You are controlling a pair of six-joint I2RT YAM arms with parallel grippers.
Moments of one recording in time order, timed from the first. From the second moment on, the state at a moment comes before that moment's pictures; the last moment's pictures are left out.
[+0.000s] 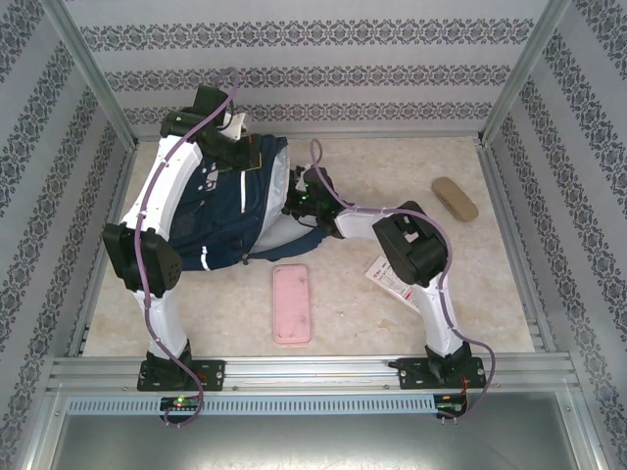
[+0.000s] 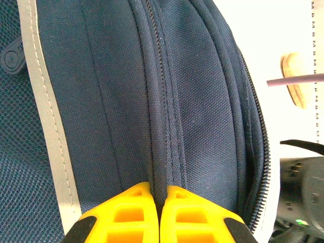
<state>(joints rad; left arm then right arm) -0.17 1.93 2.08 -1.18 0.42 -0.30 0.62 2.23 1.43 0.49 -0.45 1.27</state>
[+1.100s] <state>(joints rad) -0.16 1.92 2.02 -1.12 0.48 -0.32 0.64 2.31 1.77 -0.15 -0.42 0.96</state>
